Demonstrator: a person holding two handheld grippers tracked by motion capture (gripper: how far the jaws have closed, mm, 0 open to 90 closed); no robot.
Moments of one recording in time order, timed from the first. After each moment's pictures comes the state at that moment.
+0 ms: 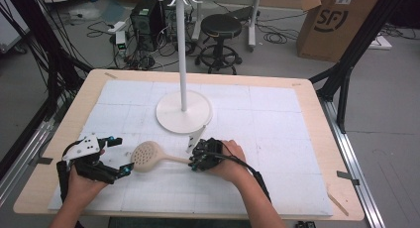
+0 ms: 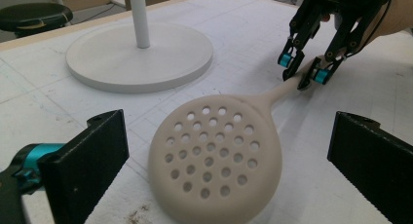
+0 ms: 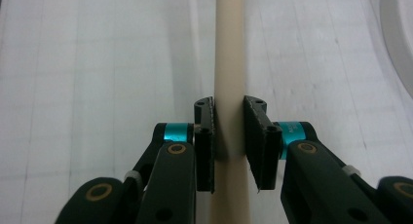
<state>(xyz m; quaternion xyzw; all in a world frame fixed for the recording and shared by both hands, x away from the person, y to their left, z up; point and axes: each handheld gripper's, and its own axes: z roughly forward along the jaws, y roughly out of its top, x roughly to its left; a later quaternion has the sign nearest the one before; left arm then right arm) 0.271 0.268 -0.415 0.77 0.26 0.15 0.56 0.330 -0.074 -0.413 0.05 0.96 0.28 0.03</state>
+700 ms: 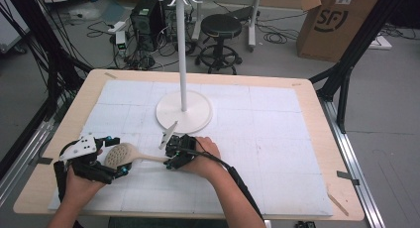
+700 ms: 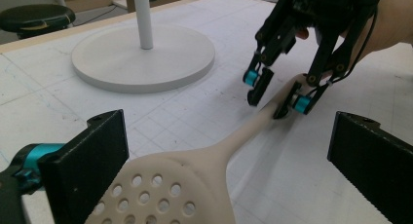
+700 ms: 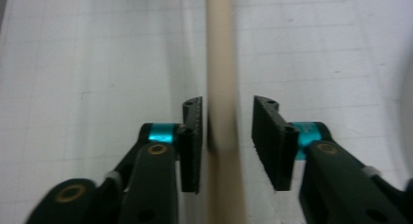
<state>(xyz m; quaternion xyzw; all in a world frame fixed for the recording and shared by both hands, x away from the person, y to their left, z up) 0.270 0.274 -0.414 0.77 0.27 0.15 0.56 0.339 -0.009 -0.410 0.04 0.95 0.30 0.03</state>
